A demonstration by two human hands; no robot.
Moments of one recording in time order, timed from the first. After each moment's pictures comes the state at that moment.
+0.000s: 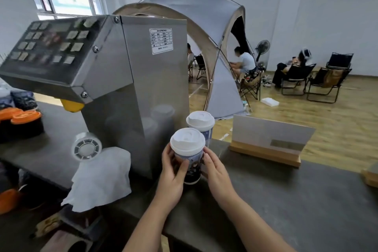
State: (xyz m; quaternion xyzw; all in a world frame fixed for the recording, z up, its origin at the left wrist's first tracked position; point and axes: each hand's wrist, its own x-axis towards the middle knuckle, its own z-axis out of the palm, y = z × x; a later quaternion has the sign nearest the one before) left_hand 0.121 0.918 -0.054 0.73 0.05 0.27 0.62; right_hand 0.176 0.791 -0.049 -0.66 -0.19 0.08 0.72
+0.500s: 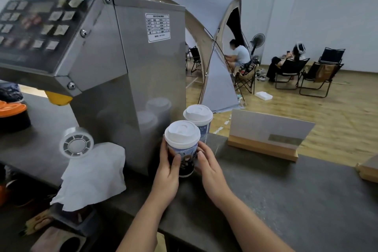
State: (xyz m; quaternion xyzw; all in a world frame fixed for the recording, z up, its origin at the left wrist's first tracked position) left_hand 0.126 0.924 -0.057 0.74 0.06 0.25 0.62; right_hand 0.171 0.800 -0.053 -0.68 -0.20 0.08 0.70
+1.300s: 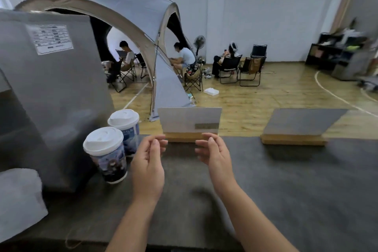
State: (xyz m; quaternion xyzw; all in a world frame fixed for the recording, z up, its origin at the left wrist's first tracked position) left_hand 0.113 0.774 0.010 0.70 0.01 0.32 0.64; right_hand 0.155 0.632 -0.012 -0.63 -0.02 -0.10 0.77
